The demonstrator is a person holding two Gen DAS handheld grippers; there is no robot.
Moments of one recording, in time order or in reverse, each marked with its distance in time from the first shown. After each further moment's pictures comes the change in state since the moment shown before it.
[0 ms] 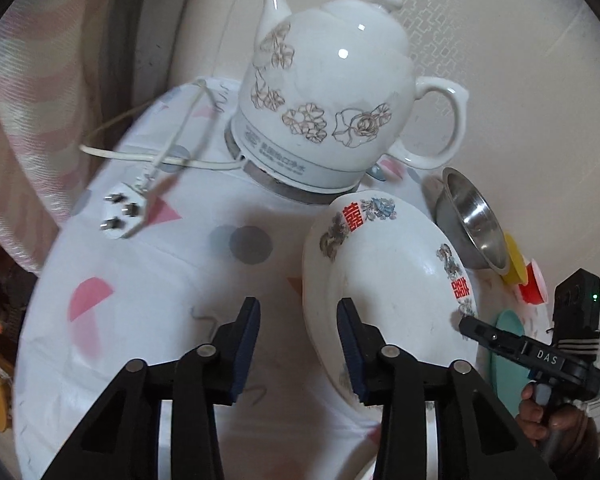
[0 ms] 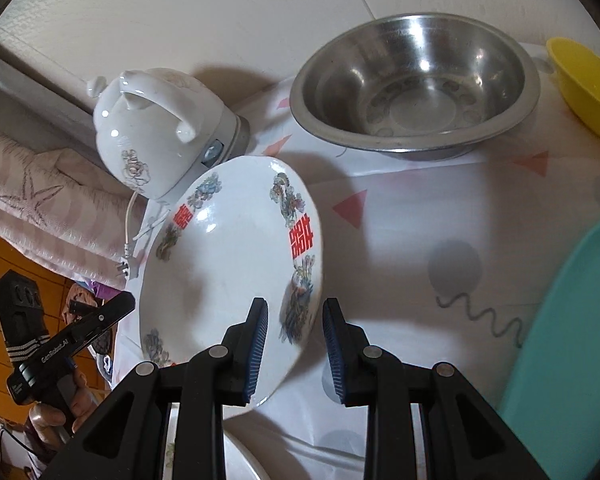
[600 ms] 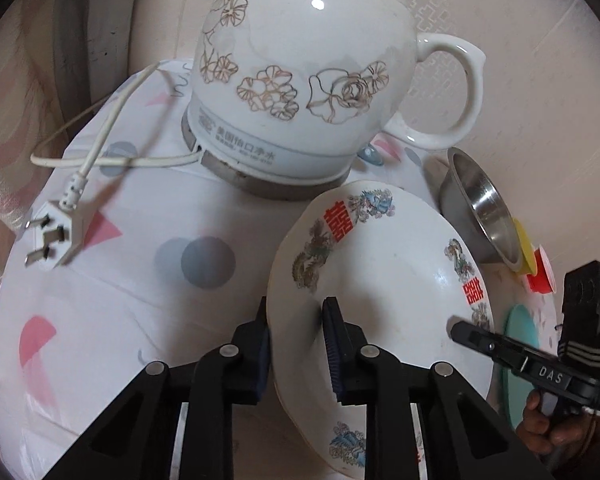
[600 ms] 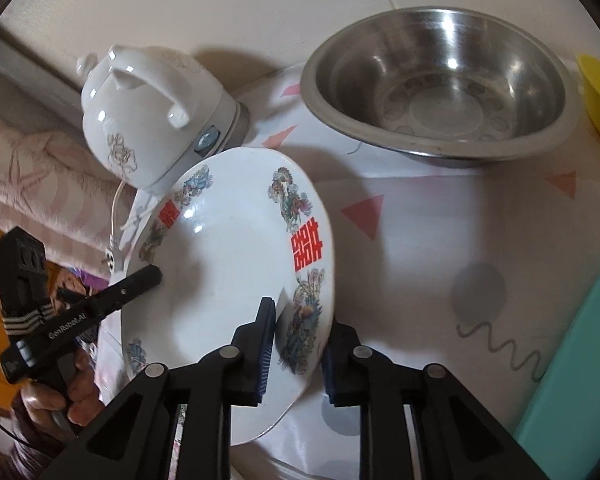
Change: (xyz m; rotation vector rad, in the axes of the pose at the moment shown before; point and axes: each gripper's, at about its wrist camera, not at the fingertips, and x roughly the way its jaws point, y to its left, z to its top) left arm 0.042 -0.017 0.012 0.054 0.057 -0.010; right arm 0.024 0.009 0.011 -0.073 0.031 -0.041
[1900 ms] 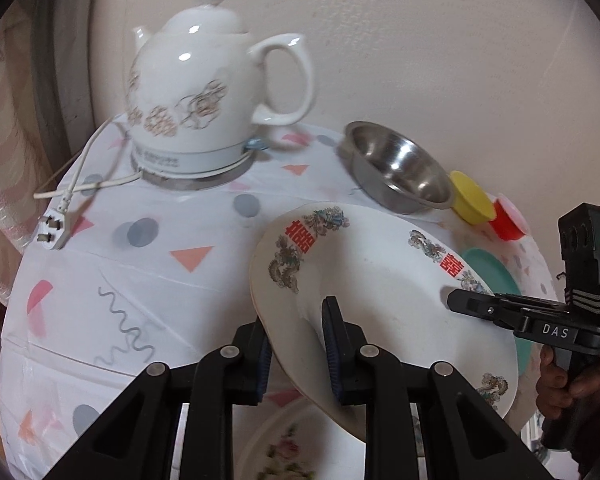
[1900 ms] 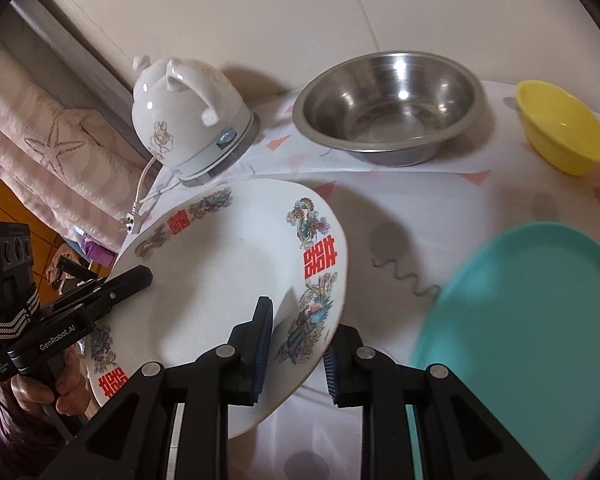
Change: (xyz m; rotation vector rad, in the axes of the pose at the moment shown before) left arm -0.054 -0.086 -0.061 0.198 -0.101 -0.007; right arm -0.070 -0.016 -0.037 -0.101 -0.067 -0.005
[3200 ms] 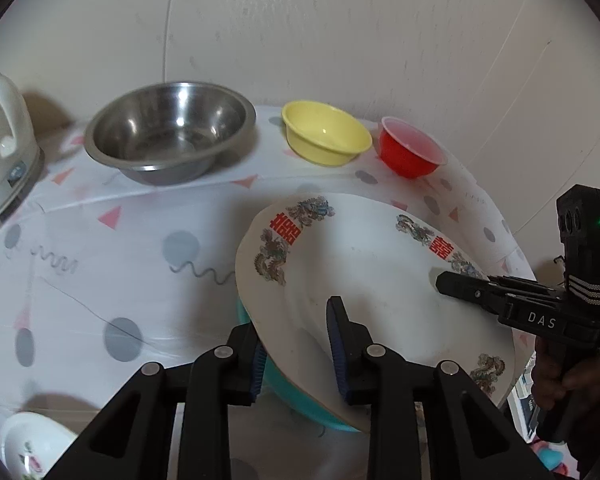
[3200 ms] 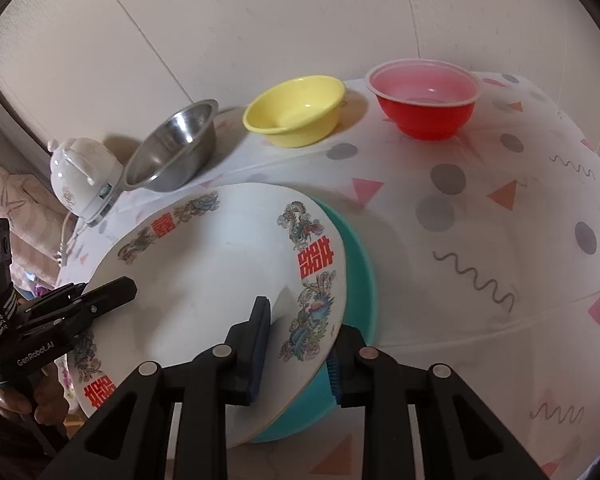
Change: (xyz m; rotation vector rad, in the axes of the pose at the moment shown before) left arm 0.087 -0.207 -0.017 0.210 0.124 -0.143; right arm -0.119 -0.170 -0.058 0.162 -0.095 -0.214
